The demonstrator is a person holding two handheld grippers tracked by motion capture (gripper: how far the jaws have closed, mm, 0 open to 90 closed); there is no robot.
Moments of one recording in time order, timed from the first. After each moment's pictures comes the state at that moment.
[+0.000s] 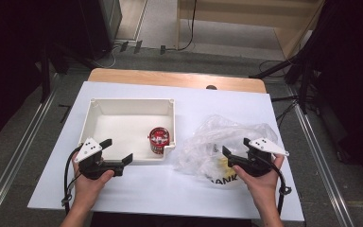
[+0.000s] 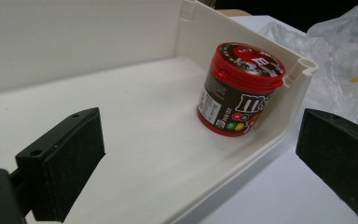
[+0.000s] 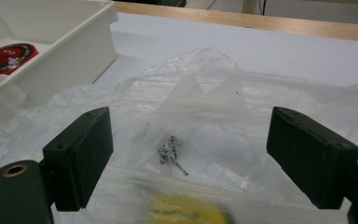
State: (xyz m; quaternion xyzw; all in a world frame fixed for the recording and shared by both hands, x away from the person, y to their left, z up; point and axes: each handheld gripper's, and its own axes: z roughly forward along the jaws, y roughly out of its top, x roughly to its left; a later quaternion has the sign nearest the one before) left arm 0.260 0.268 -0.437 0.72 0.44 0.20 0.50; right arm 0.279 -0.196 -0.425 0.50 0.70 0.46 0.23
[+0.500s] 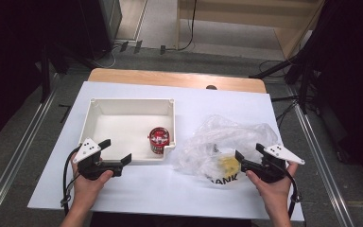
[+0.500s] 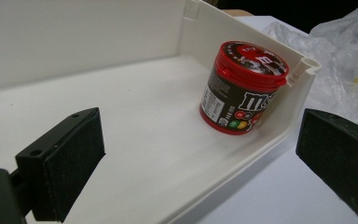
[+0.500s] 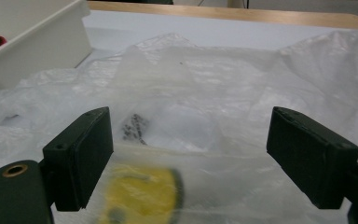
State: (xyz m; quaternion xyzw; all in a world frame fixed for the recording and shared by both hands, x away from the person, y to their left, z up) left arm 0.259 0.270 -0.438 0.72 0.44 0.20 0.50; right arm 0.267 -0.233 -0.437 0.52 0.68 0.46 0.24
